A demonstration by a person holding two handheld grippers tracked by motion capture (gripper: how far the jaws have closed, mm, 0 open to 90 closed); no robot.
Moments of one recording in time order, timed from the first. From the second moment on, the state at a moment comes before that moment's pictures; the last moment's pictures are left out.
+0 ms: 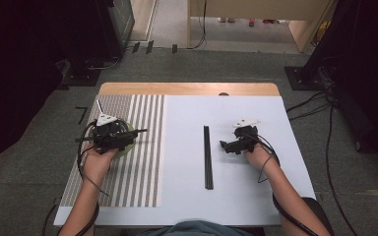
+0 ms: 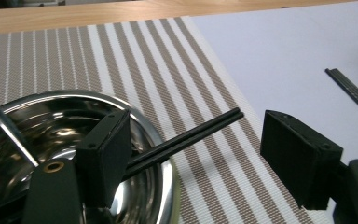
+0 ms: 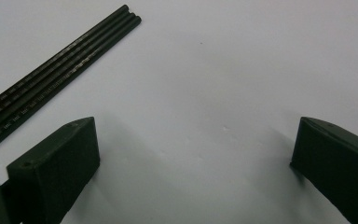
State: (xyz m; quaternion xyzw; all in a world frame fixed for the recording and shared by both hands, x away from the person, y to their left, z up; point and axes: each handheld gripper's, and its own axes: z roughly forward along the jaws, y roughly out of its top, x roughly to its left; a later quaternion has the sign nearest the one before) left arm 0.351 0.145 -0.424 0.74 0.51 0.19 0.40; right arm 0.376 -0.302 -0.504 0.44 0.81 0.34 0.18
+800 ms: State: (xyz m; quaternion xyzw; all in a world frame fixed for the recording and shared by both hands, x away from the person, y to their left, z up) left arm 0.345 0.100 -0.424 0.76 0.46 0.18 0.41; right arm 0.376 -0.302 -0.504 0.44 0.81 0.34 0.18
